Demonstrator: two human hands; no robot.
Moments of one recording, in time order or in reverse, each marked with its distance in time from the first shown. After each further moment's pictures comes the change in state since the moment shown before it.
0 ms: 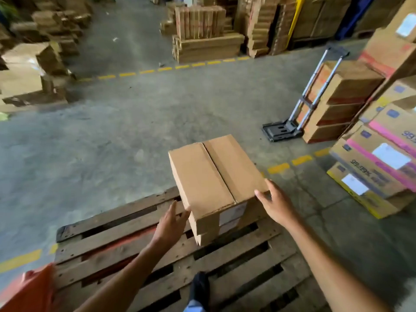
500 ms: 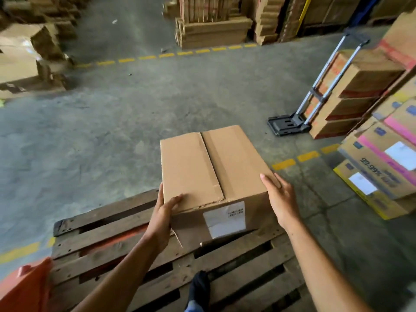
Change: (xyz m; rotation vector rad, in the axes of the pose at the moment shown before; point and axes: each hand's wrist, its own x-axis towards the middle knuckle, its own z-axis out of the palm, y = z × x) left_hand 0.048 -0.012 -0.011 -0.807 -0.045 -0.025; right_hand 0.028 -0.029 0.021 0.644 0.254 0.066
